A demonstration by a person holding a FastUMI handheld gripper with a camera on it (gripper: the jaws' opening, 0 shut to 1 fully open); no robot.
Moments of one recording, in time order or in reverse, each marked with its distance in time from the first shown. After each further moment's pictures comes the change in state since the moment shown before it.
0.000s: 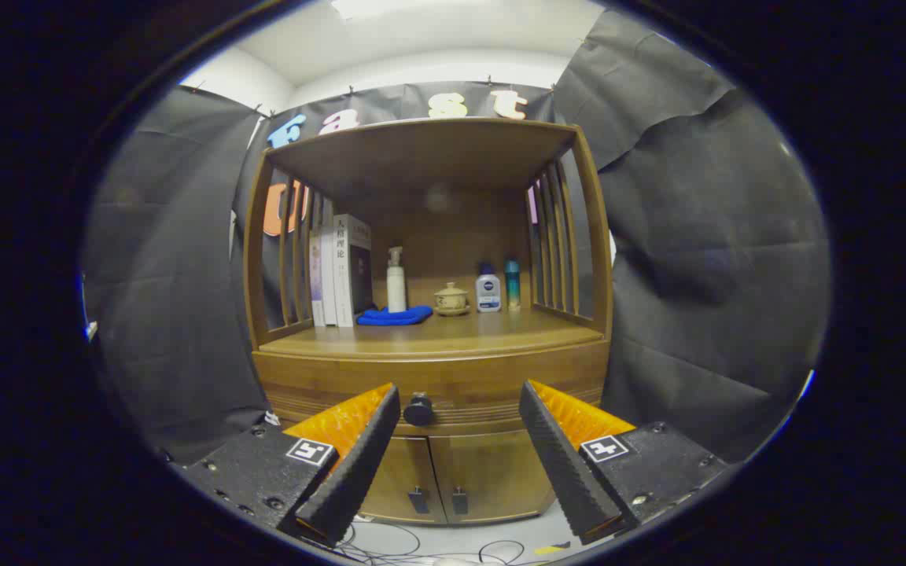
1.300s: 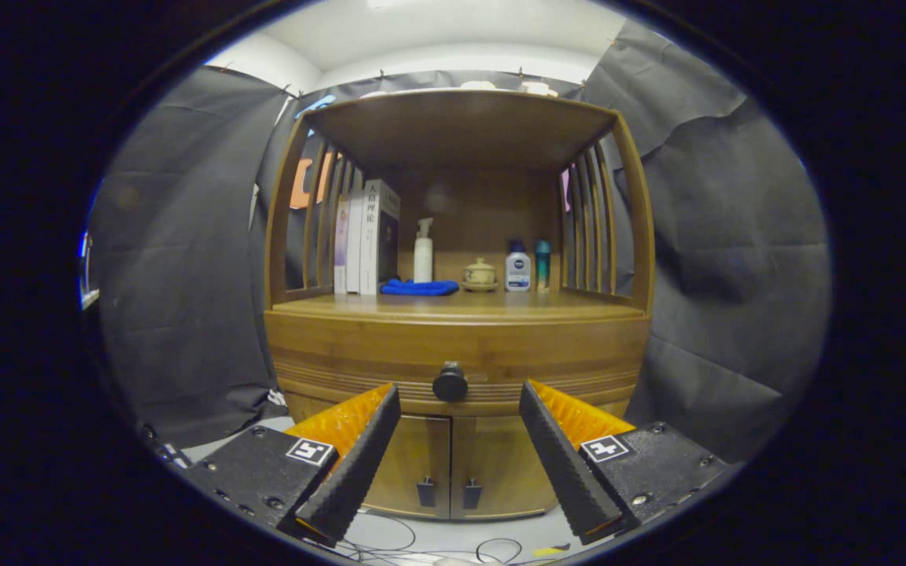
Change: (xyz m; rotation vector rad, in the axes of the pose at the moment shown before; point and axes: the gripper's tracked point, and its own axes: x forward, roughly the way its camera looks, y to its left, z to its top) arm 0.050 0.017 -0.075 -0.073 0.042 0.044
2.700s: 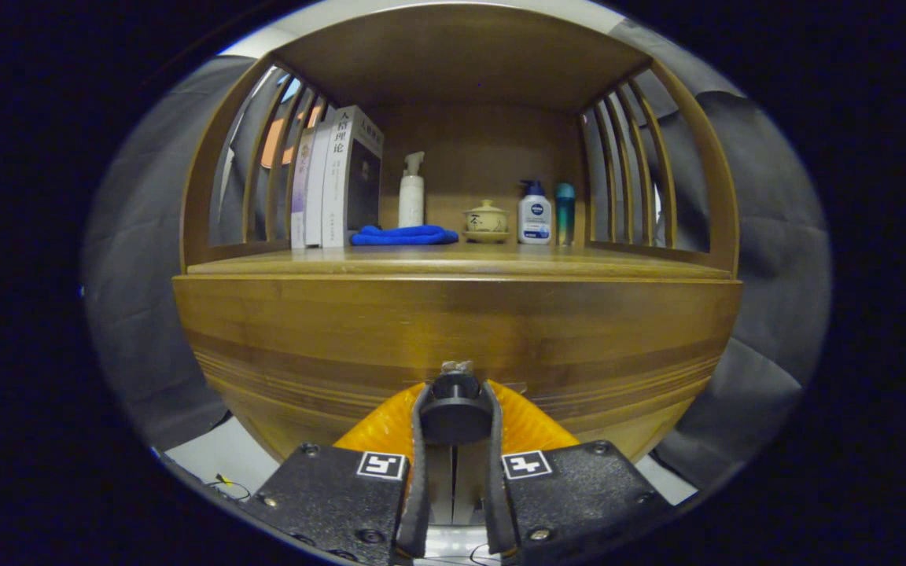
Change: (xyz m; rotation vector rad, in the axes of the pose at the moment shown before) arm 0.119 0.009 -0.029 0.007 0.128 -0.013
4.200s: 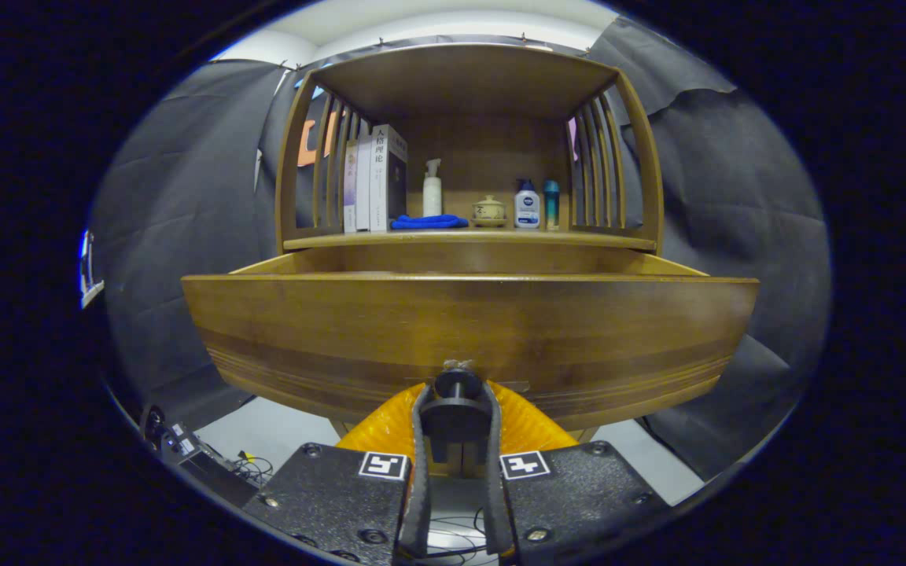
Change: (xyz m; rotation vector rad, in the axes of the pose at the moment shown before) arm -0.161 0.004 -0.052 0.018 0.060 0.052
